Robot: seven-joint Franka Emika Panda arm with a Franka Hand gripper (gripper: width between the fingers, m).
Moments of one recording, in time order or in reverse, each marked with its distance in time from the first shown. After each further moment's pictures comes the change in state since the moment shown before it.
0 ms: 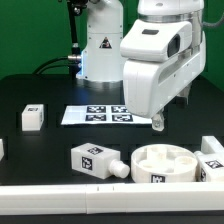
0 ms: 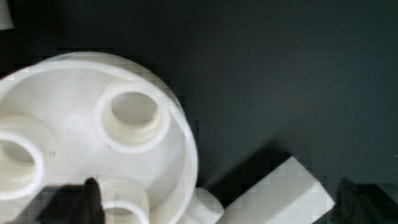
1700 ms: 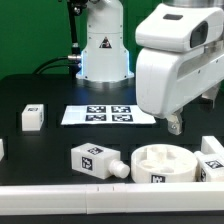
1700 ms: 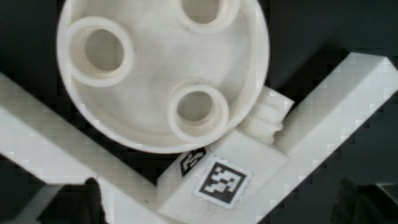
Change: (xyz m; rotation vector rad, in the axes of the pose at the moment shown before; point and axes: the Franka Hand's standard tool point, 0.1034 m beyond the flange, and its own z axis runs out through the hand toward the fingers) arm 0.051 0.039 -0.023 -0.035 -0.018 0.134
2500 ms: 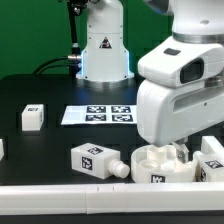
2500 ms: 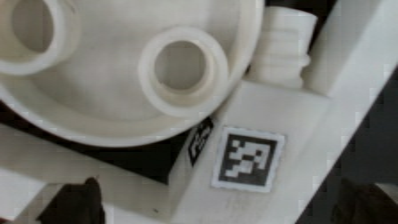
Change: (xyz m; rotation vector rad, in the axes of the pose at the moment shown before) arm 0.028 0.005 0.031 0.011 0.054 0.293
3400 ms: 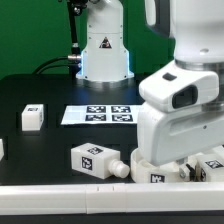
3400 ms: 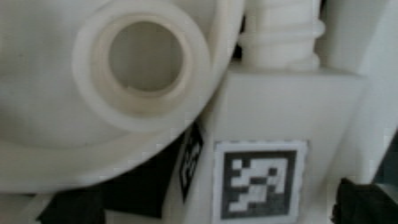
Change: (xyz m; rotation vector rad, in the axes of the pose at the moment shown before) arm 0.009 -0.001 0.038 0.021 0.027 0.172
